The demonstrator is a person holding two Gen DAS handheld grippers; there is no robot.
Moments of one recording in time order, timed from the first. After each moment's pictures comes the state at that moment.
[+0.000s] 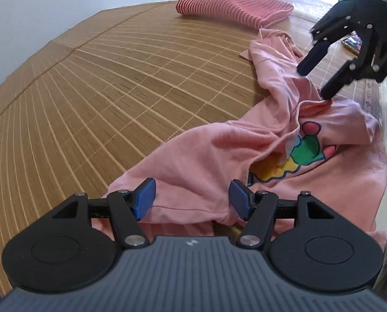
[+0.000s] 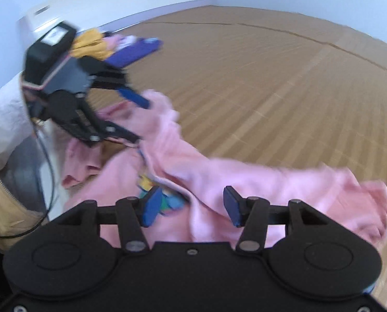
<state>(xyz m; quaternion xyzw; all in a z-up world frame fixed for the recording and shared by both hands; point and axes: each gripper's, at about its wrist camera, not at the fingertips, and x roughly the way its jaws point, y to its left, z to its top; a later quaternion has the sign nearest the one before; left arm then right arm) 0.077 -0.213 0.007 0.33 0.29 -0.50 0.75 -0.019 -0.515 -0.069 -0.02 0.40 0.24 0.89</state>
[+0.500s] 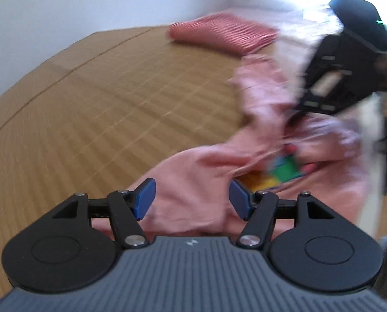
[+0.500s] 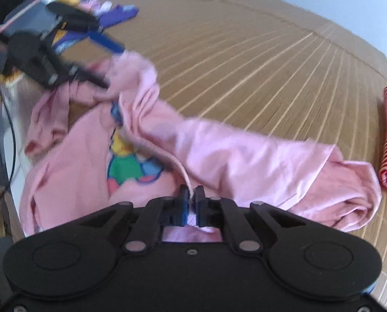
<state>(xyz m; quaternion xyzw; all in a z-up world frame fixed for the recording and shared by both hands) 0.061 -0.205 0.031 0.29 0.24 -0.56 0.73 -0.025 -0.483 -0.084 -0.09 0.42 0.17 0.89</state>
